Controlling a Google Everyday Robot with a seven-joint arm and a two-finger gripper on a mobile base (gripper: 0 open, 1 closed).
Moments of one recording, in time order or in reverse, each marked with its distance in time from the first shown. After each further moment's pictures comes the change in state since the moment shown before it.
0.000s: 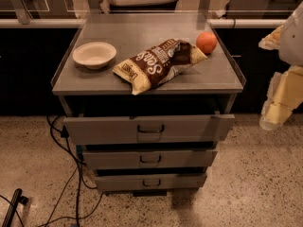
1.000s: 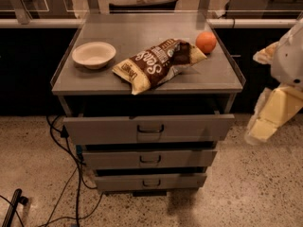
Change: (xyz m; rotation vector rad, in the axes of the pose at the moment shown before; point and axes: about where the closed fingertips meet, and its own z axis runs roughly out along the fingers) arm -0.013 0.025 0.017 0.000 -0.087 0.064
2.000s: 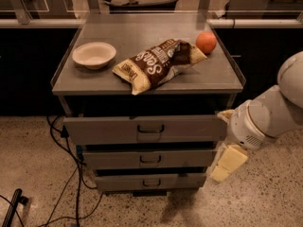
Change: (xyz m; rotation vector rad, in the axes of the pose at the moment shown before) arm 0.023 0.048 0.159 -0.162 -0.115 0.074
